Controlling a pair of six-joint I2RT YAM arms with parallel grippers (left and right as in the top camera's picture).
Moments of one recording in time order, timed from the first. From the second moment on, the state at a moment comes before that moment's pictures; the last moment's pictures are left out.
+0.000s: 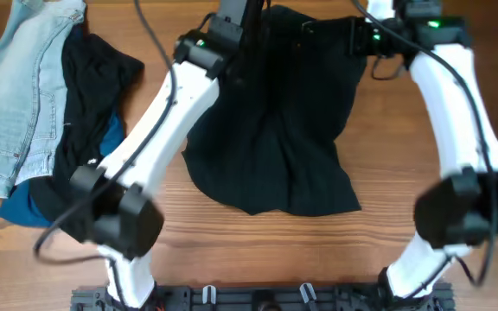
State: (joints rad) left arm -0.49 1.98 1.90 -0.68 -0.20 -0.20; right arm 0.07 1.94 1.83 -0.80 -0.25 0.03
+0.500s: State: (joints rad) left arm -0.23 2.13 1.90 -0.59 -0.27 -0.21; right arm 0.02 2.15 1.82 -0.54 -0.18 0.05
